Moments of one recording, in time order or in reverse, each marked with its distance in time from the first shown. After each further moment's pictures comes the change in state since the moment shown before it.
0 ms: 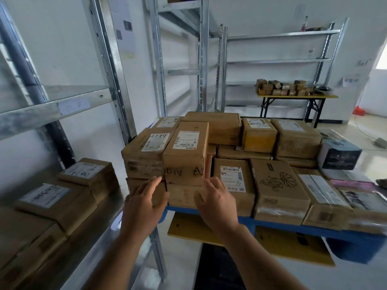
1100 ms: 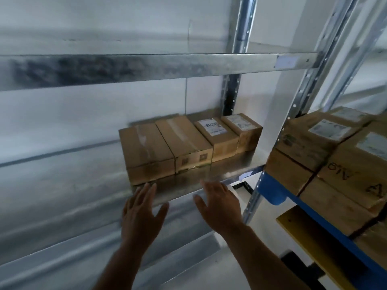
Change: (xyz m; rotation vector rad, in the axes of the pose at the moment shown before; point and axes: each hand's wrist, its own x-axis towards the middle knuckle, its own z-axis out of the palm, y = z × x) left_hand -0.260 -0.112 -0.108 0.347 0.318 -0.829; right_hand -0.109 -0.183 0.125 0.207 -0.576 -0.716
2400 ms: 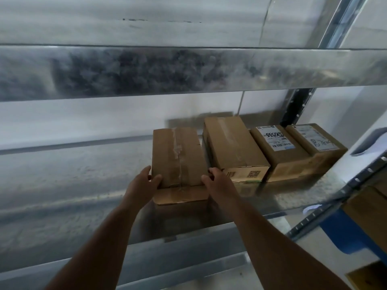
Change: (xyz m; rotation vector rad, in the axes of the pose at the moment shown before) left_hand 0.136 -0.113 -0.040 -0.345 -0.080 -0.457; right_hand 0.166 -0.068 0.091 0.507 -0.368 0.245
